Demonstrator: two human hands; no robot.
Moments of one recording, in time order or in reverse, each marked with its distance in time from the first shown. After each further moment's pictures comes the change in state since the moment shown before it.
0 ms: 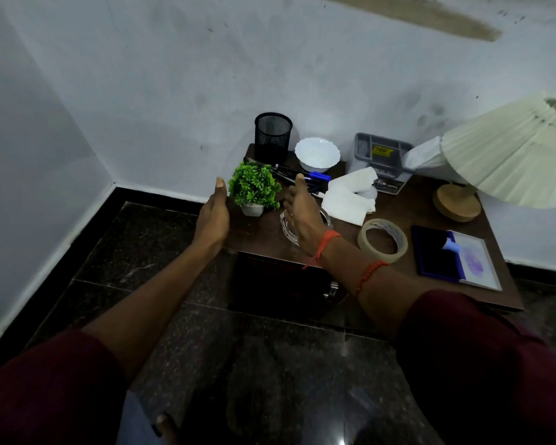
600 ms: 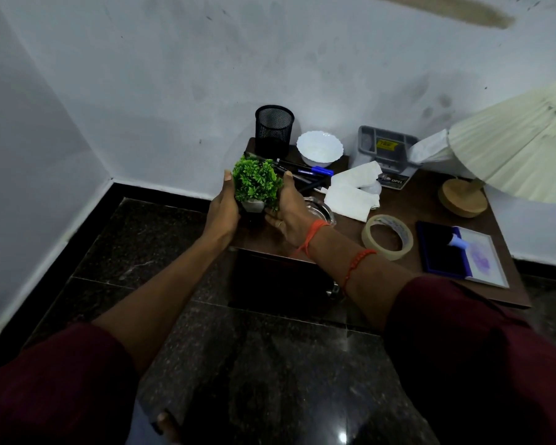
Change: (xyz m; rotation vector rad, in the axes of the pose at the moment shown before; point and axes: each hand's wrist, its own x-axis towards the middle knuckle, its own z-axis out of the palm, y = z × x) left_hand 0.014 -0.009 0.017 -0.023 -0.074 0.019; right_hand -0.059 -0.051 0.031 0.126 -0.077 0.010
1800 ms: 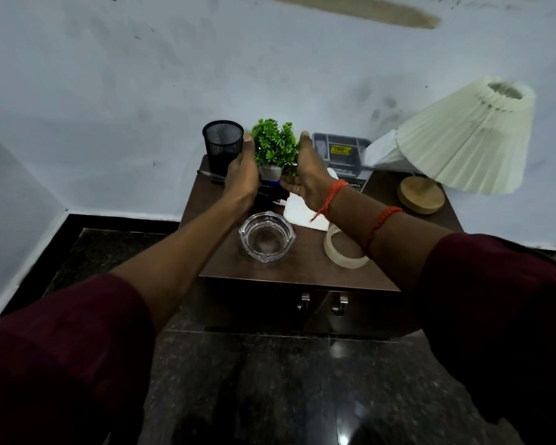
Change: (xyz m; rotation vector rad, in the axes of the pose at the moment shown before) left_hand 0.033 0.065 0.121 -0.005 -0.168 0.092; right_hand 0.020 -0.093 -0.093 0.008 0.150 -0.167
